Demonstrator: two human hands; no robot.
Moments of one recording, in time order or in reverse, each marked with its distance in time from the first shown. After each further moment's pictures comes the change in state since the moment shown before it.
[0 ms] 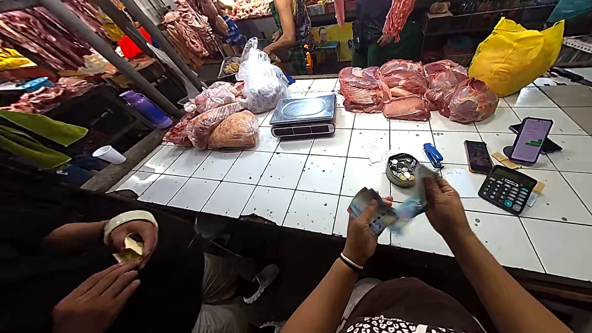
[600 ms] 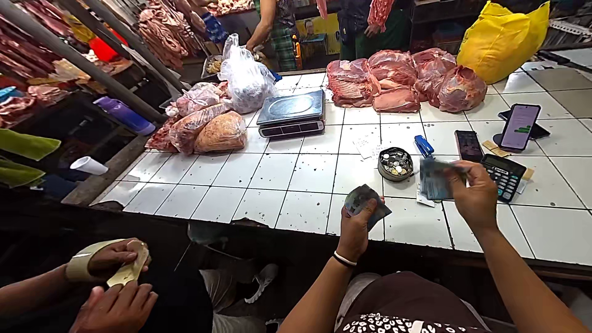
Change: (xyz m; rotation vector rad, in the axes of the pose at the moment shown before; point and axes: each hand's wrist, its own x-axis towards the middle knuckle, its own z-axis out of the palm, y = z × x) left_hand 0.010 -0.006 0.010 0.187 0.069 0.022; right_hand 0.023 -0.023 -0.074 -0.926 0.072 -0.595
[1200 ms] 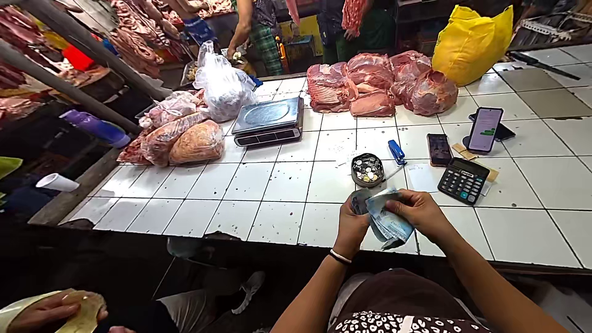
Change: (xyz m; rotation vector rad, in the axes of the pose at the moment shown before) left_hand 0.016 -0.052 0.081 0.313 -0.114 0.080; right_hand 0.013 -0.017 -0.036 0.583 -0.524 0.473
